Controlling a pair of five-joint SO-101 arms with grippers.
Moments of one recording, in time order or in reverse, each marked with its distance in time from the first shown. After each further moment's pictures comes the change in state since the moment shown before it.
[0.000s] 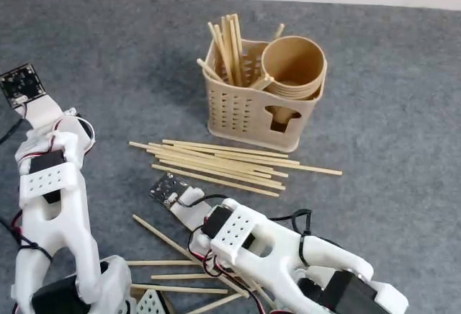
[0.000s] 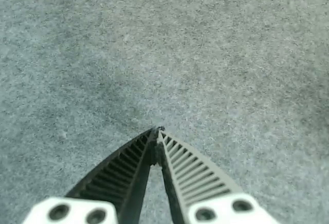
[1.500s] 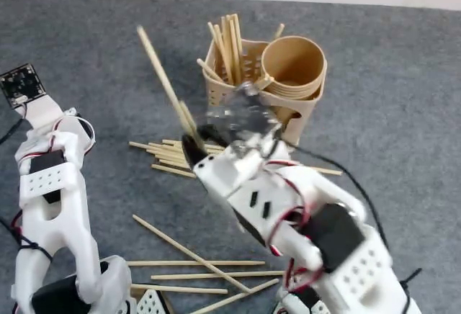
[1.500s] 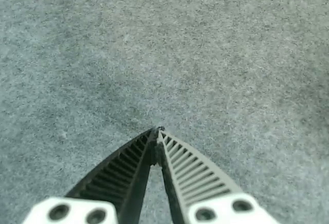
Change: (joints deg) left arm 0.0 0.0 0.0 0.0 0.0; right arm 14.4 -36.0 -35.1 9.8 7.1
